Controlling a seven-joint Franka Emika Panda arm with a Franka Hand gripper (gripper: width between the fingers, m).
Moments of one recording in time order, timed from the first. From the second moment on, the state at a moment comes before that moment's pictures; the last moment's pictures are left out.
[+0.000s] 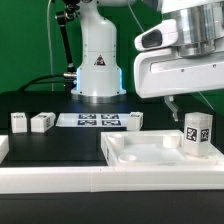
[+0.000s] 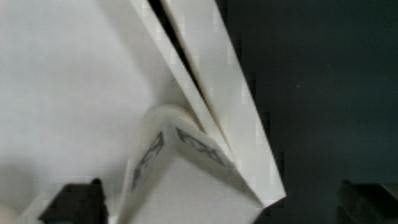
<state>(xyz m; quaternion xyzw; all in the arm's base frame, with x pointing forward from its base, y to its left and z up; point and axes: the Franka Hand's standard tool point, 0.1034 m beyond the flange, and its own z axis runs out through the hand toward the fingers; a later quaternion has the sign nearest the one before) 0.610 0.126 0.091 -0.99 0.13 -0.01 0.10</state>
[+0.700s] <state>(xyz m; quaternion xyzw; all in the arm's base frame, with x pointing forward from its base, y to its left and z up) 0.613 0.122 0.090 -0.97 -0.25 -0.04 0.05</state>
